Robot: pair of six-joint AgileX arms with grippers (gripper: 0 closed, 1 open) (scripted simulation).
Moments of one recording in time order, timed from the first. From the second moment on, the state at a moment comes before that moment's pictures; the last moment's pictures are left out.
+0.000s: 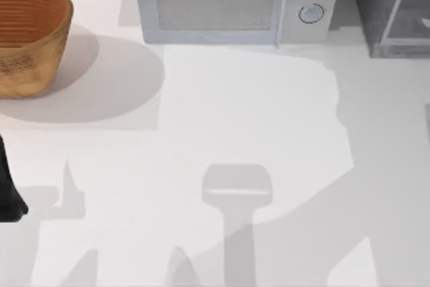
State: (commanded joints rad) left arm 0.00 0.00 0.00 0.00 0.00 0.00; right arm -0.20 2.28 1.27 0.95 -0.18 0.00
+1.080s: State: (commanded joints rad) left arm 0.00 0.00 0.00 0.00 0.00 0.00; right arm -0.20 2.27 1.26 0.94 -0.18 0.00
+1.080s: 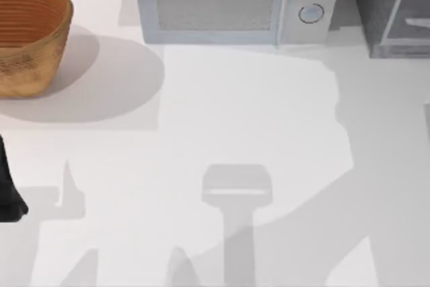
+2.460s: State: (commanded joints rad) left arm 0.00 0.00 0.00 0.00 0.00 0.00; right arm -0.03 0.28 0.23 0.18 -0.03 -0.01
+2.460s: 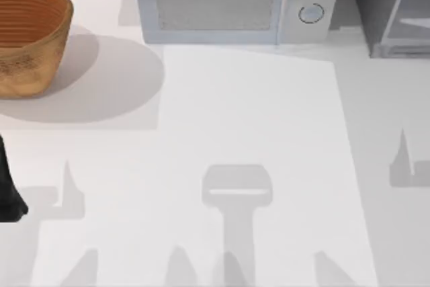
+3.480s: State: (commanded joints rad) left arm 0.00 0.00 0.00 0.00 0.00 0.00; right arm 0.00 -0.09 0.08 -0.11 0.00 0.00
